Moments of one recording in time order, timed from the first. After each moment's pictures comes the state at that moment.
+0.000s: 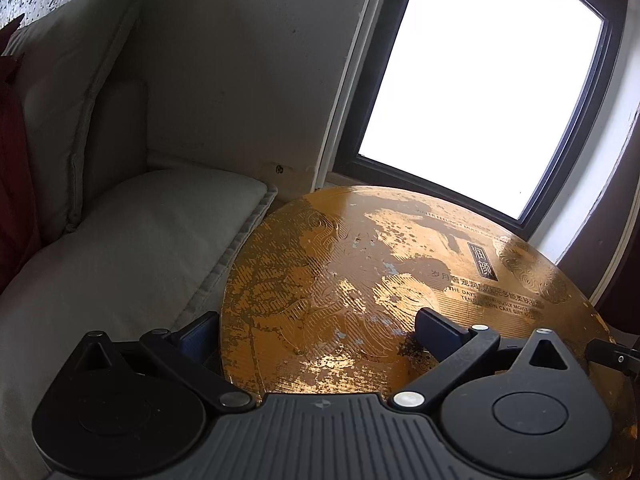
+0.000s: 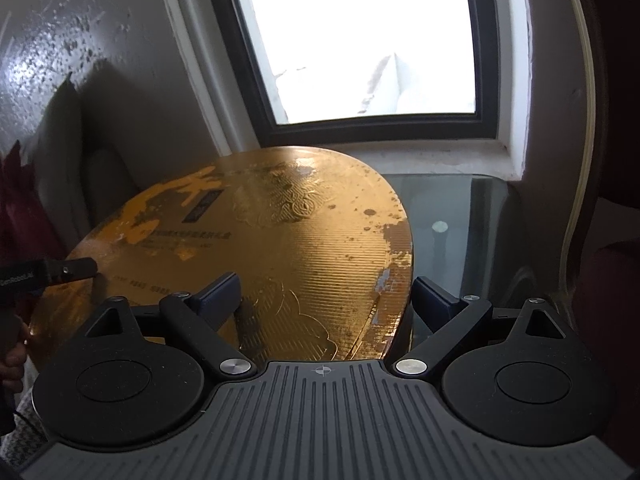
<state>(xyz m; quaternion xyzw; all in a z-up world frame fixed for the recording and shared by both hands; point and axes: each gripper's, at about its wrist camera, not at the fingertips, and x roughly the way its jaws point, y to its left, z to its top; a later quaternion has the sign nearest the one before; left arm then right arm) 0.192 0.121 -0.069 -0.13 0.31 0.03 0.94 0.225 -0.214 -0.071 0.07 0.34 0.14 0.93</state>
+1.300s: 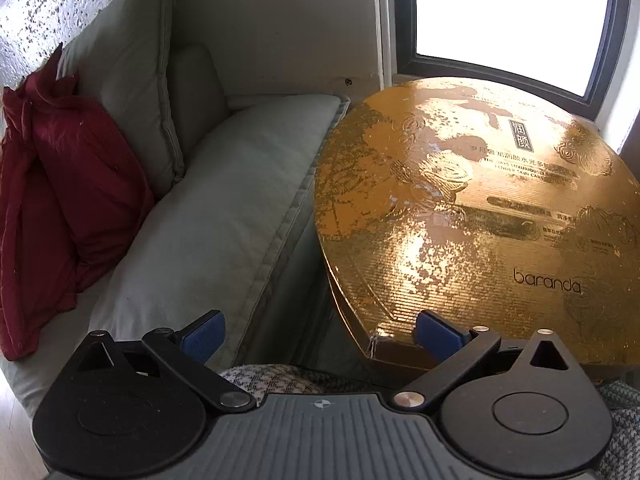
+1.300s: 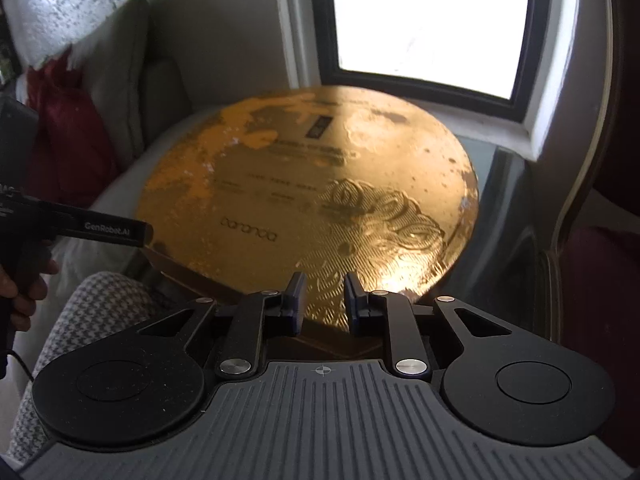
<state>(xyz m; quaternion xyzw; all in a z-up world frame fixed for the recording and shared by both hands) 0.140 0.082 -0.027 0.01 0.47 0.15 0.87 0.115 -0.154 -0.014 -0.03 0.41 0.17 0.90</state>
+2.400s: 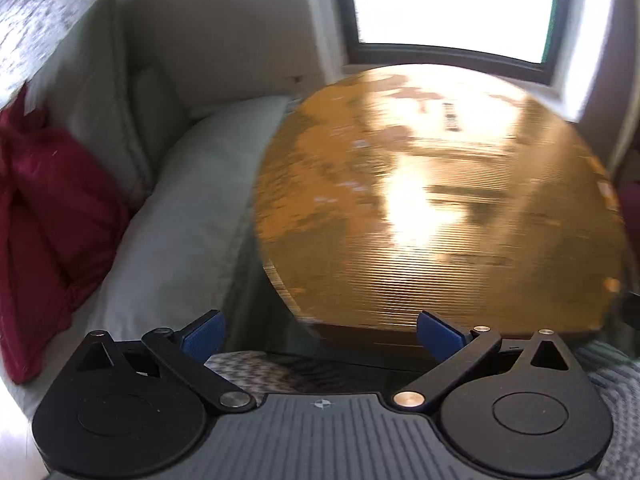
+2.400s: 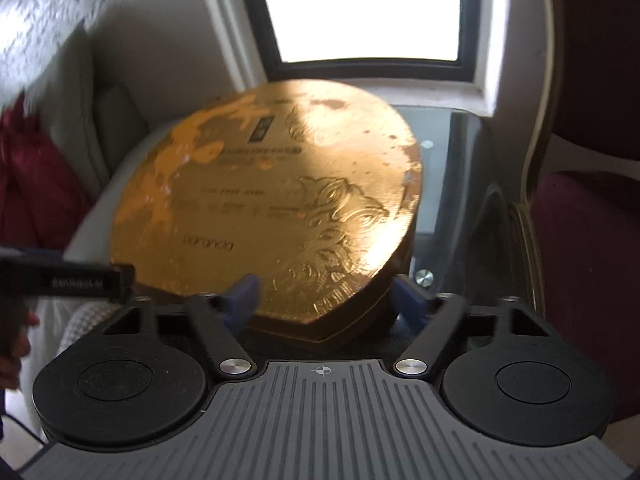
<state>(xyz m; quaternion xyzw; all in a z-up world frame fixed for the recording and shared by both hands) 0.130 0.032 -0.005 0.04 0.49 0.09 0.87 0.118 -0.185 -0.001 0.05 0.43 0.10 0.89</state>
